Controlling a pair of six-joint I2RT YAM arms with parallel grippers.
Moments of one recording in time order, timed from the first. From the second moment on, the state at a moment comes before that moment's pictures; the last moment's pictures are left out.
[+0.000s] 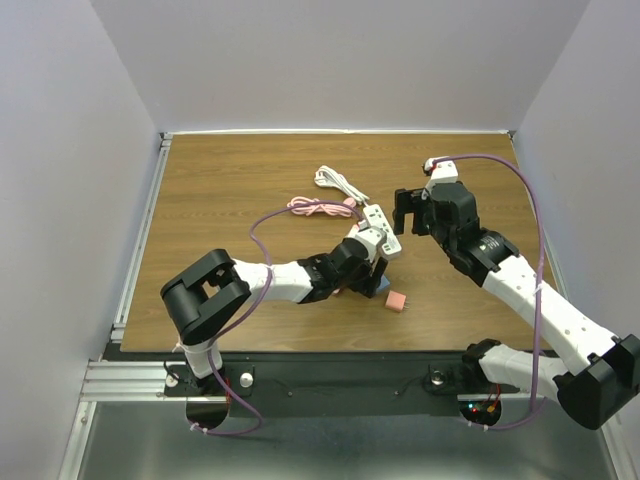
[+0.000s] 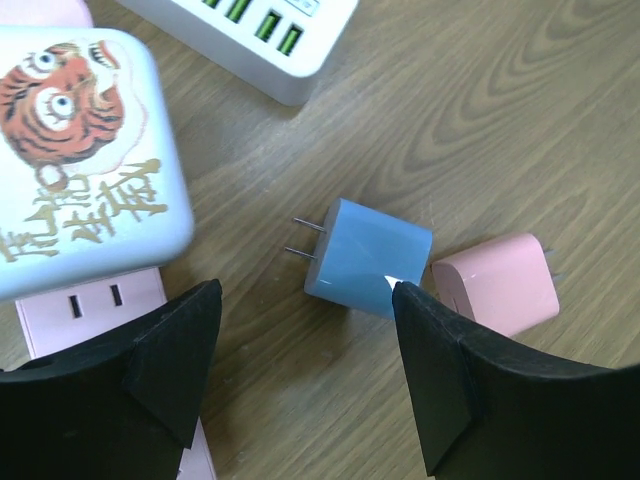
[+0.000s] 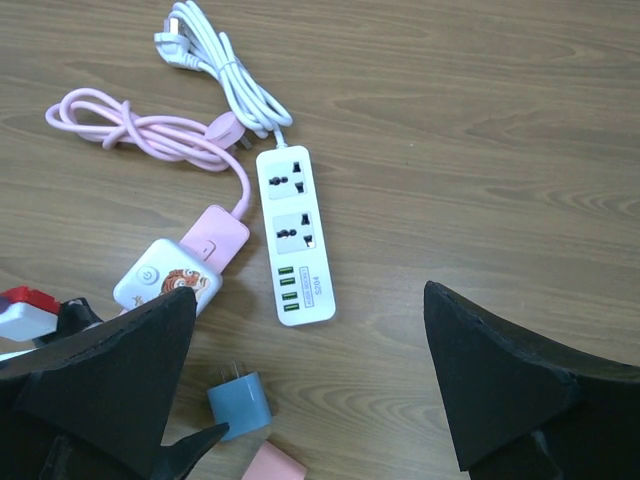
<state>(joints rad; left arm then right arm) -1.03 1.74 0.91 0.19 -0.12 -0.34 0.54 1.08 0.97 -0.32 0.33 0.20</state>
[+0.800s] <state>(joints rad) -1.04 1.80 0.92 0.28 0.05 -0.24 0.52 1.08 0.94 -0.31 0.30 0.20</state>
